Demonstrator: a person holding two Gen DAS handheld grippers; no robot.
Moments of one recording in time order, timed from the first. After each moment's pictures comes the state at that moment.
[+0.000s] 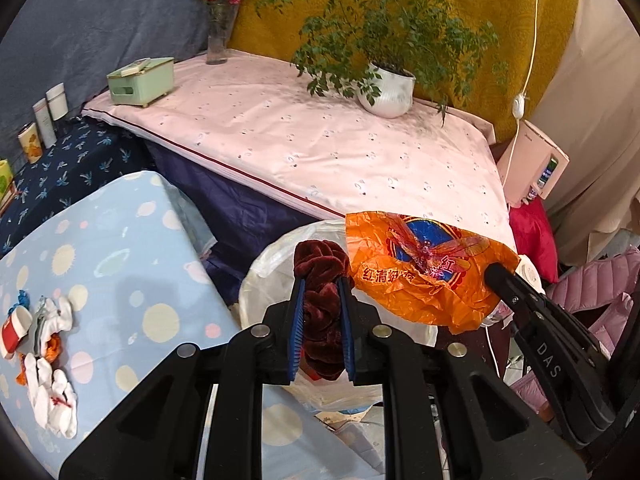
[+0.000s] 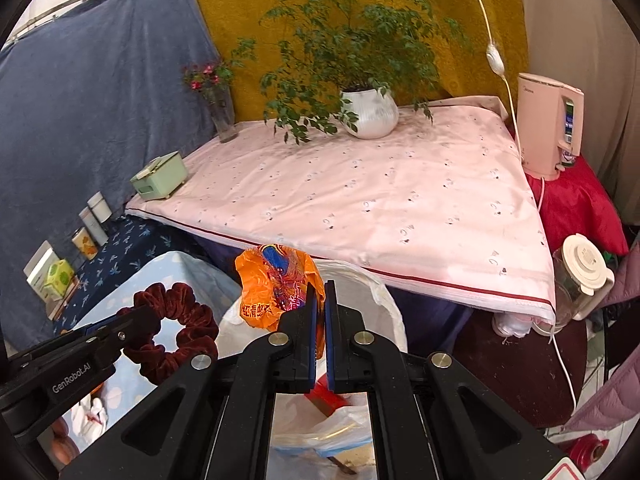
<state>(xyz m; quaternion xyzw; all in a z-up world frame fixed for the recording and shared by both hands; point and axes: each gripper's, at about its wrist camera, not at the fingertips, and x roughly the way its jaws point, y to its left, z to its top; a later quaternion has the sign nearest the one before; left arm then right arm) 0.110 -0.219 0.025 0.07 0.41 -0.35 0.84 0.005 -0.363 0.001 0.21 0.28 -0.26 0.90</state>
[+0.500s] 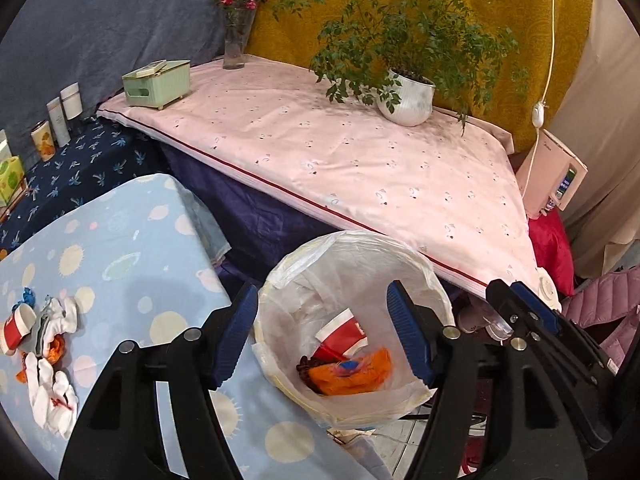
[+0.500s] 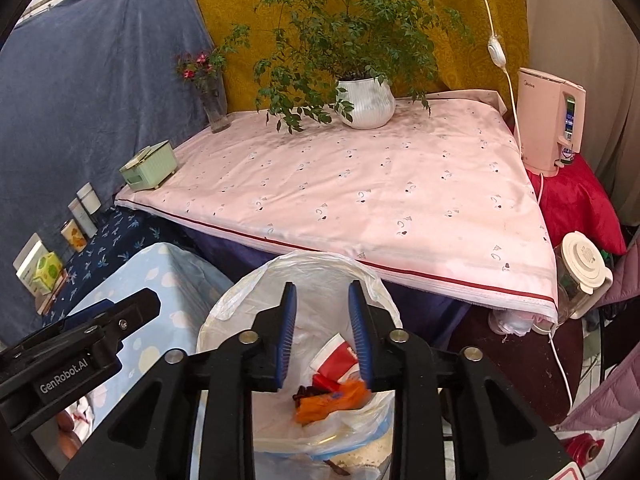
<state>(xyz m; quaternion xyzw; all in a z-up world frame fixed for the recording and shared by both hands) 0.124 -0.215 0.019 0.06 0.40 -0.32 0.86 0.021 -0.360 -0.011 0.20 0.30 -0.26 0.90</state>
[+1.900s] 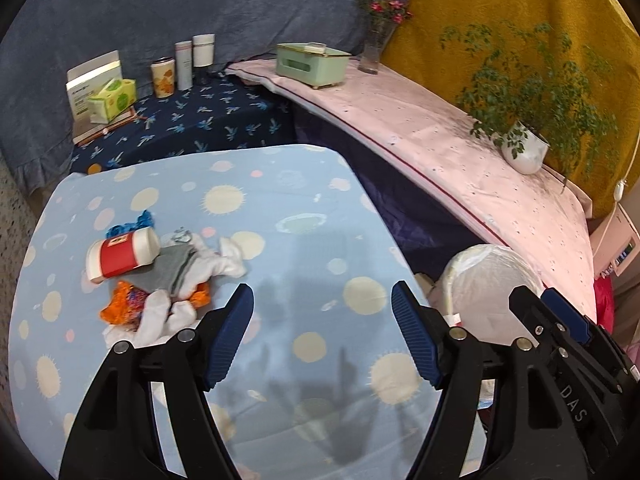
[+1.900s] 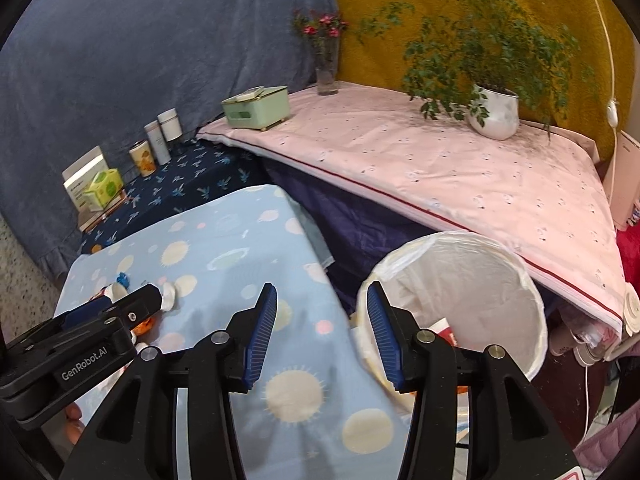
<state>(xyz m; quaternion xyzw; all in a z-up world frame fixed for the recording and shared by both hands) 0.162 -0.008 -0.002 -0.02 0.41 -0.16 0.90 0.096 -0.186 -0.009 0.11 0.34 -0.13 0.92</state>
